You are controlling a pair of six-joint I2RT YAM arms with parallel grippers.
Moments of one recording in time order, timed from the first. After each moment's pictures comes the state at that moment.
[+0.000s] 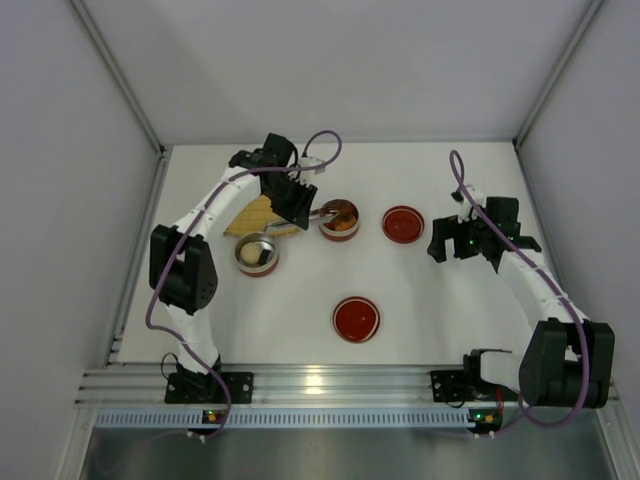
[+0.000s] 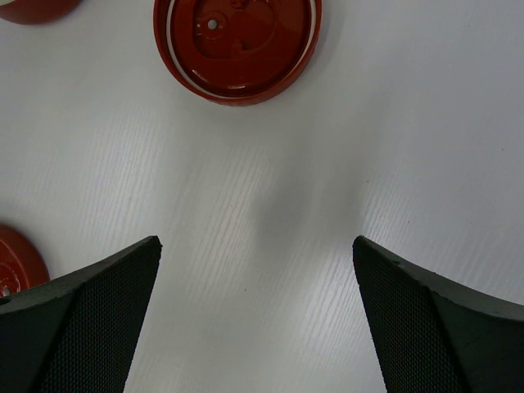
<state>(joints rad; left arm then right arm) -0.40 1.91 1.75 -0.98 0.37 0.18 -0.04 1.22 0.79 -0.39 -0.39 -0.19</state>
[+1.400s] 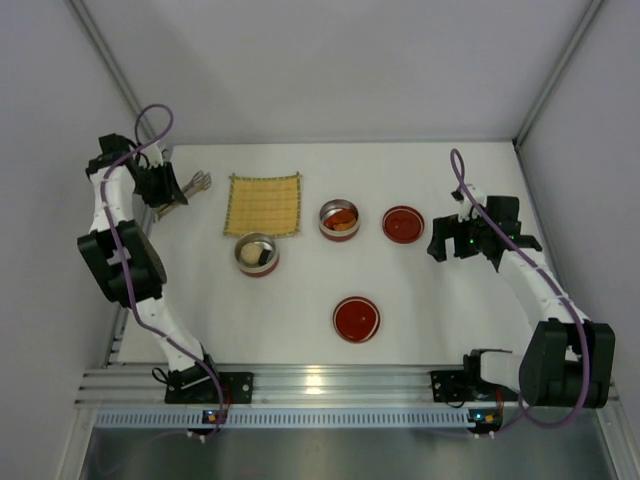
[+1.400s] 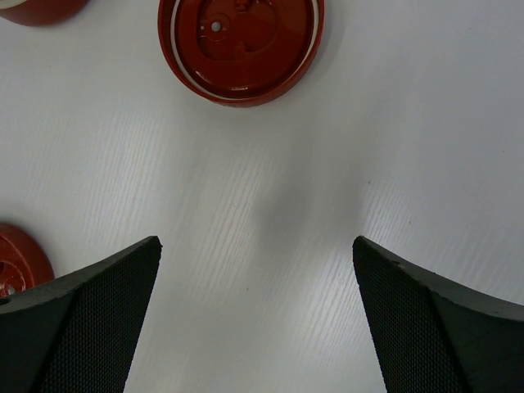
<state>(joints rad) 0.39 1.95 1.82 -0.94 0.49 0.19 -0.04 1.22 0.80 -0.41 -0.40 -0.19</state>
